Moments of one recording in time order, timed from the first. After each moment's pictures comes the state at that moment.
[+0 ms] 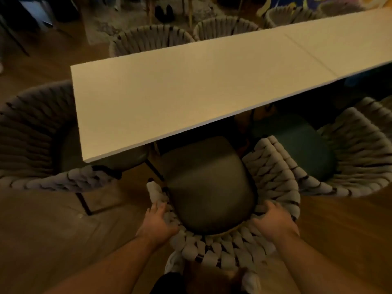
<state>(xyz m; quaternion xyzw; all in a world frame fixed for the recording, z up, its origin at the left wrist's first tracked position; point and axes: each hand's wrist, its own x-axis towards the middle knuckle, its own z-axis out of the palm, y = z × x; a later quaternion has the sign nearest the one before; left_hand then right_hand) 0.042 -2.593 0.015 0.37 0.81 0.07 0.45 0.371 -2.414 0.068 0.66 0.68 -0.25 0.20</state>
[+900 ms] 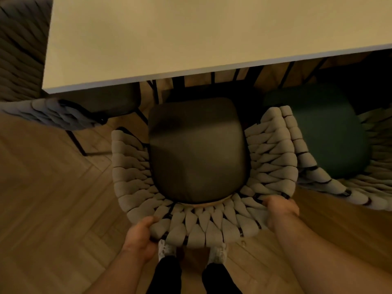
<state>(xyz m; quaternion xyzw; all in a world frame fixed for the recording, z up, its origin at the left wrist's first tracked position) 0.257 -2.585 -0.024 -0.39 0.56 0.59 0.44 0.466 -2.306 -0.047 0.82 0.33 -0.46 0.00</state>
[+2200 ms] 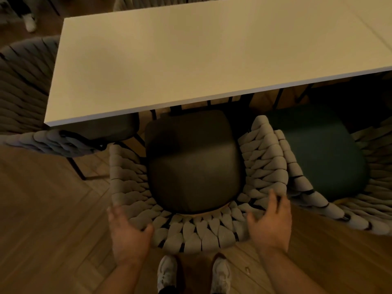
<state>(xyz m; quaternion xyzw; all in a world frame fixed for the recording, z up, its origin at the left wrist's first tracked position) 0.205 -2.564 -0.046 0.06 0.94 0.25 0.22 0.450 -2.321 -0.043 0.61 0.77 -0.18 0.00</state>
